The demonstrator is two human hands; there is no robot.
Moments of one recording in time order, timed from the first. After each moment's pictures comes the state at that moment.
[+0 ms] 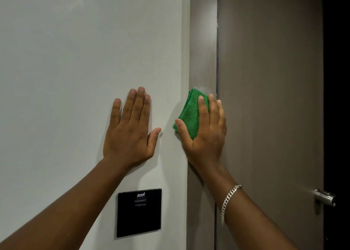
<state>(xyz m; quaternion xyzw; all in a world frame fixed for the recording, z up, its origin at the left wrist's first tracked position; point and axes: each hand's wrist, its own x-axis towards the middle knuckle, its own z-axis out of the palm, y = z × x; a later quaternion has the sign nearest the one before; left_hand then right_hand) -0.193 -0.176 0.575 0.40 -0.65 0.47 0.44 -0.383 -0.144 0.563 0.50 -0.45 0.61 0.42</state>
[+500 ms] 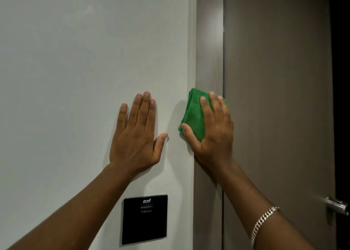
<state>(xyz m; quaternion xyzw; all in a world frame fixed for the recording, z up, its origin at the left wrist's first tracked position) -0.192 -0.176 0.576 0.40 -0.66 0.46 0.44 -0.398 -0.146 0.578 0.54 -0.41 0.56 0.48</state>
